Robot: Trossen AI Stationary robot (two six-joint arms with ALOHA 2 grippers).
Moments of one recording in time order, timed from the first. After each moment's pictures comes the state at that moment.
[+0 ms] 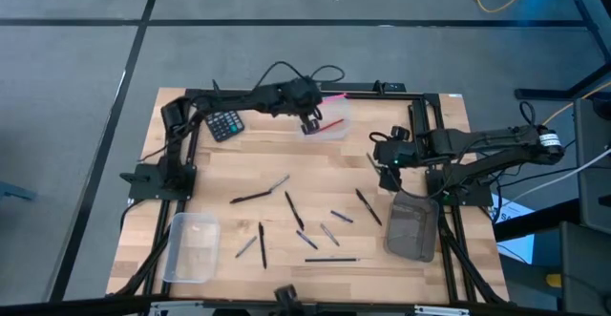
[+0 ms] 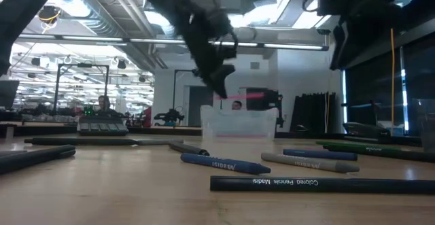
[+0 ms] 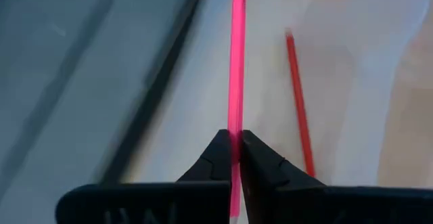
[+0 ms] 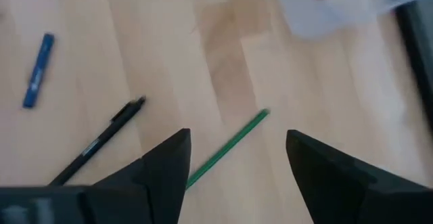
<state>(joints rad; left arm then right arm) 0.45 1.96 1.50 -0.44 -0.18 0.11 0.03 1.11 0.91 -0.96 0.28 0.21</state>
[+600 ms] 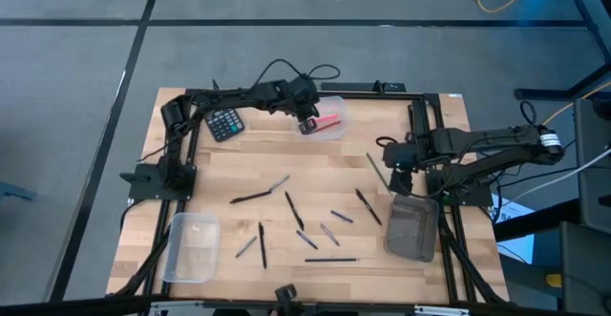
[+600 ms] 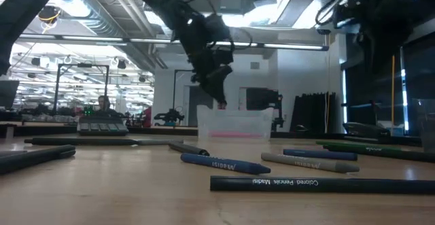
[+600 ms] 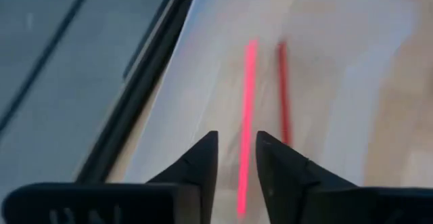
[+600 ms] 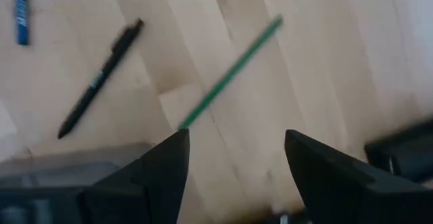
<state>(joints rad) 0.46 1.97 1.52 -0.44 -0.10 0.11 0.03 1.11 0.93 -1.22 0.18 0.40</state>
